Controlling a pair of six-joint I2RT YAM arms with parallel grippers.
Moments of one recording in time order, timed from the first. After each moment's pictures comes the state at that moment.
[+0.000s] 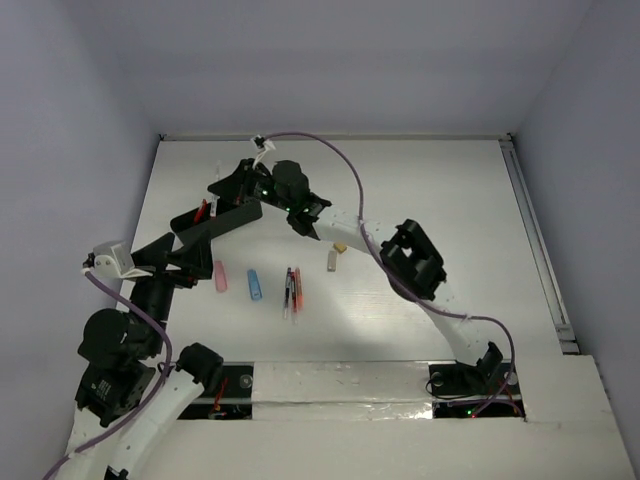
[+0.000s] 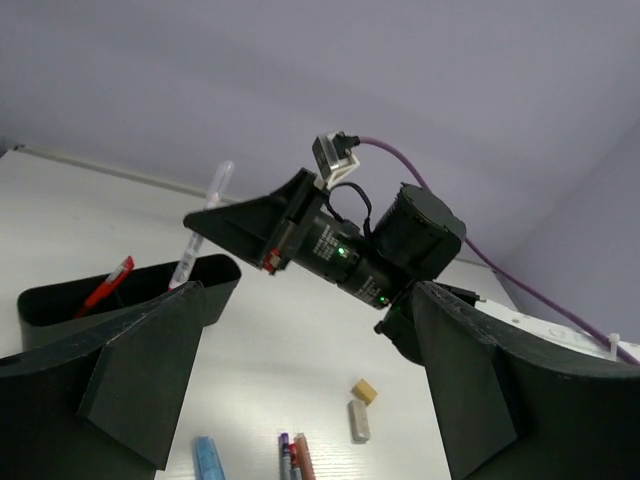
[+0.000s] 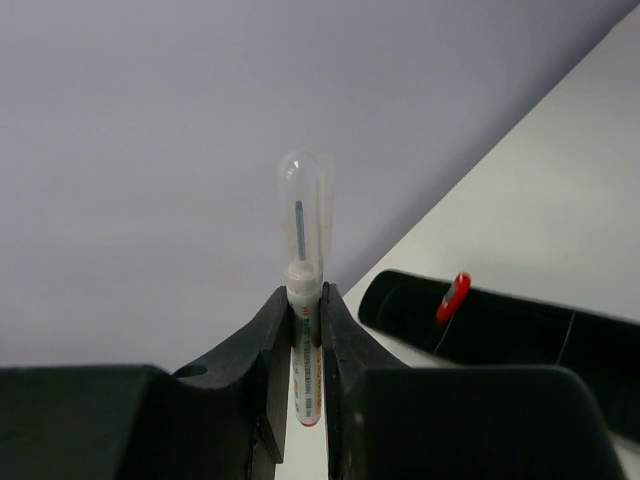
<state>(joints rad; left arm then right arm) -0.54 0.21 0.82 -0.38 -0.39 -0.36 0.89 2.35 1.94 0.55 -0.30 0.79</state>
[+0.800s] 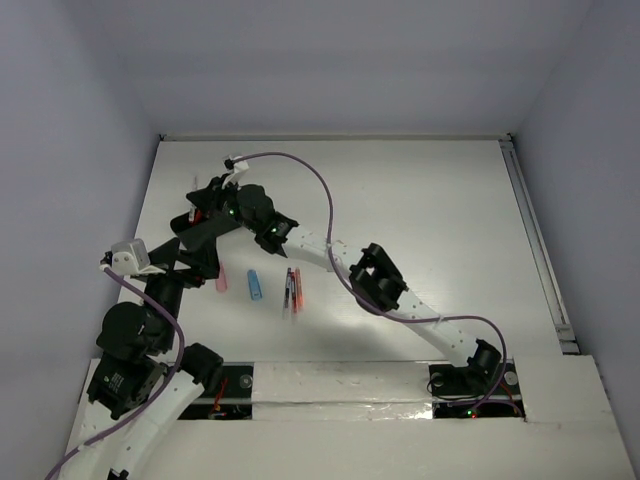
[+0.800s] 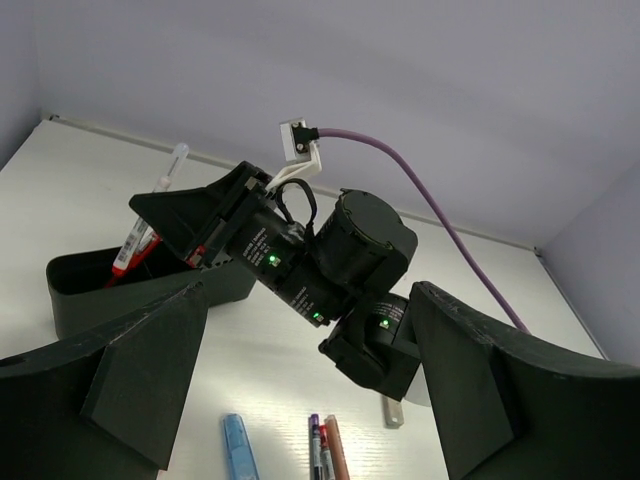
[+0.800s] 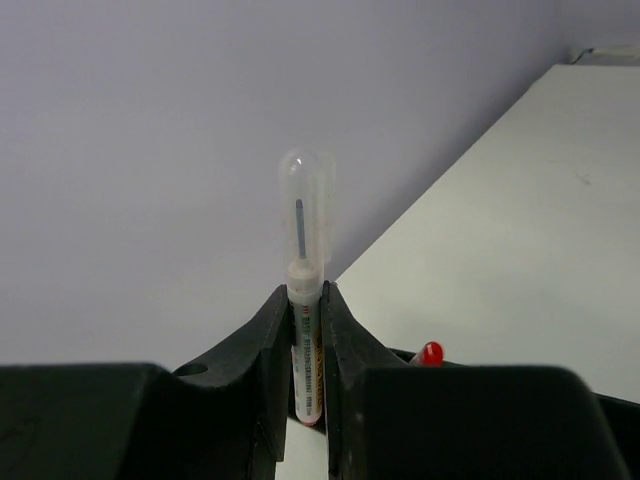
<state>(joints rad) -0.54 0.19 0.73 -0.39 -0.45 -0.34 1.00 2.80 2.58 0.39 0.02 0.57</state>
